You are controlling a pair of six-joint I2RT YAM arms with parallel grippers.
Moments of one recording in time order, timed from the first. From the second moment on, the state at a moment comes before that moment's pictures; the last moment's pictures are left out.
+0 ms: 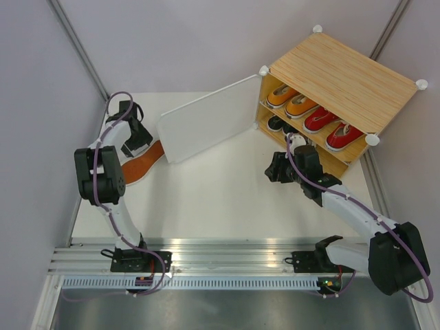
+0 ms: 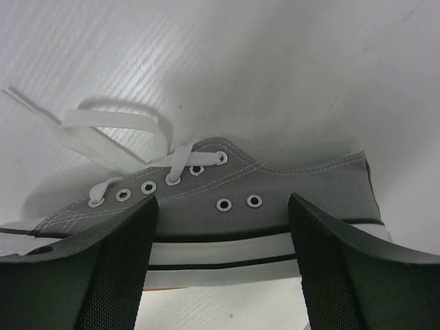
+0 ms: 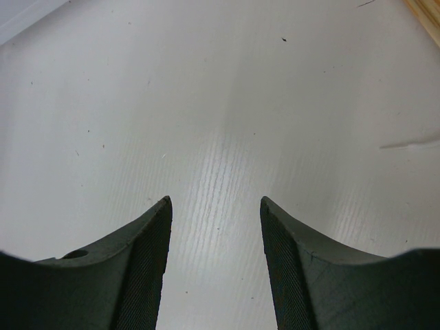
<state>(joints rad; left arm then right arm) 0.09 1.94 1.46 -0.66 -0.23 -0.60 0.37 1.15 0.62 -0.09 -0.13 0.35</state>
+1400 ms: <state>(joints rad) 0.14 1.57 1.04 -0.65 -0.15 -0.70 0.38 1.19 0.62 -0.06 -0.18 0.35</state>
